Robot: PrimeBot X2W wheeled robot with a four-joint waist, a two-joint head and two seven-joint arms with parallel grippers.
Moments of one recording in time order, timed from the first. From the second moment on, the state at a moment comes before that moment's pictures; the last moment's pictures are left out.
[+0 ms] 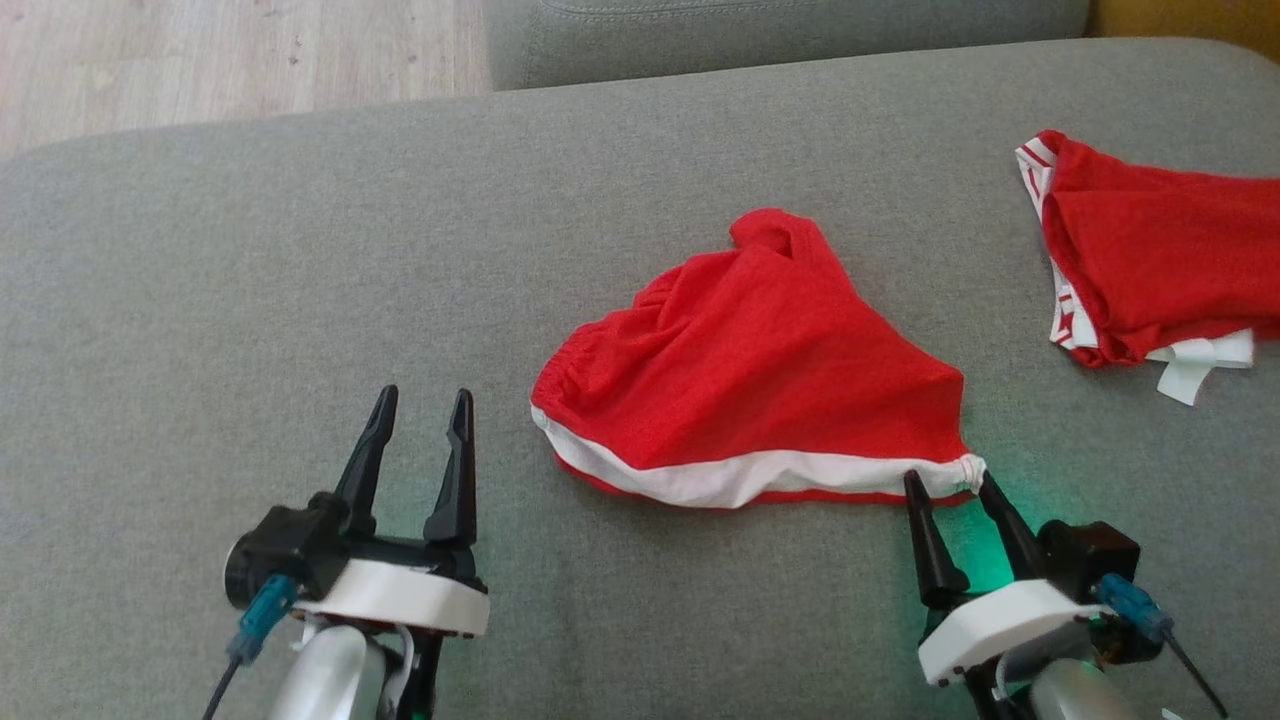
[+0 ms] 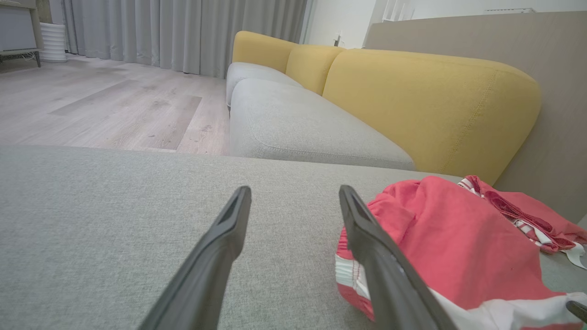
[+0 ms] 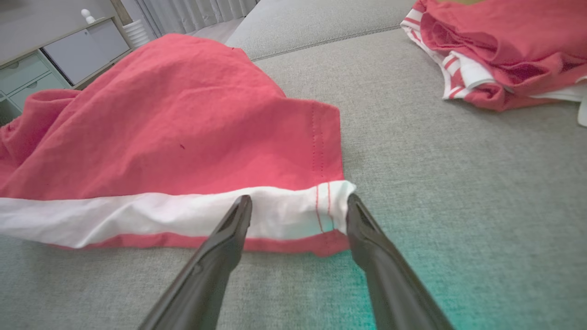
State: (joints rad) left arm -0.16 0.06 -0.22 0.32 -0.30 -0.13 -0.25; right arm -0.09 -0.05 0.13 0.53 0.24 0.12 -0.24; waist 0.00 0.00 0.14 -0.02
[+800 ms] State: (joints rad) left arm -0.17 0.12 -0.39 0.39 -0.32 -0.13 -0.25; right arm -0.09 -0.05 -0.01 0.52 0.19 0.12 -0.25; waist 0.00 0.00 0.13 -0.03
